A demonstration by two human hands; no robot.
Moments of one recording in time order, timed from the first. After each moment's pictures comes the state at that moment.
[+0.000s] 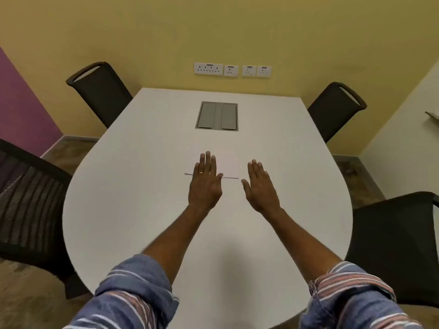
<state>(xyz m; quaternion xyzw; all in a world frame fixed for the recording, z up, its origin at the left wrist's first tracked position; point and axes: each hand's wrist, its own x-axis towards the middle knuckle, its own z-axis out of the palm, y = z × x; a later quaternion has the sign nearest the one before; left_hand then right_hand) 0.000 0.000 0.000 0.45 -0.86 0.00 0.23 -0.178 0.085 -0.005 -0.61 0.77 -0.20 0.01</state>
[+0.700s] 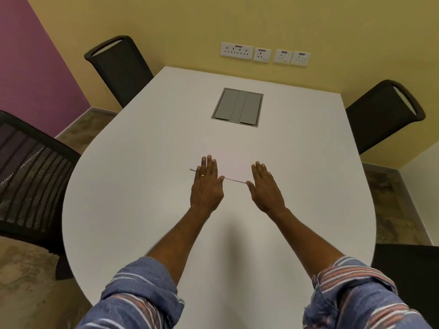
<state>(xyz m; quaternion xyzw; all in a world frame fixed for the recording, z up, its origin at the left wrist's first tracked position) -0.057 -0.053 -0.039 0.55 -0.82 -0.04 0.16 -0.264 -0.006 -0.049 -0.68 0.72 -0.15 0.06</state>
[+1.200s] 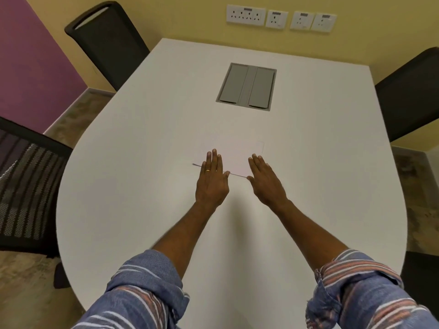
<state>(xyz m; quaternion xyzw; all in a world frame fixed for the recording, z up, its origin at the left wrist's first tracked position) -0.075 -0.129 -0.095 0.55 -0.82 -0.08 0.12 -0.272 -0.093 -0.110 -0.72 0.68 -0.13 0.06</state>
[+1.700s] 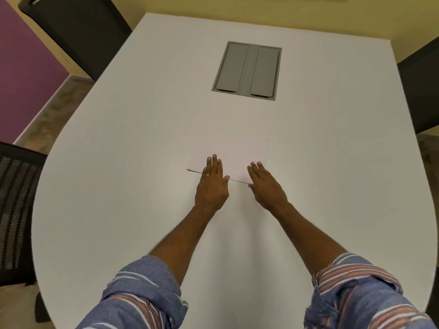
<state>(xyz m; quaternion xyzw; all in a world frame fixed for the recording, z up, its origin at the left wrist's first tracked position) -0.093 -0.204 -0.169 0.55 -0.82 -0.15 0.05 -0.291 -0.160 -0.186 -0.73 0.67 -0.04 0.11</state>
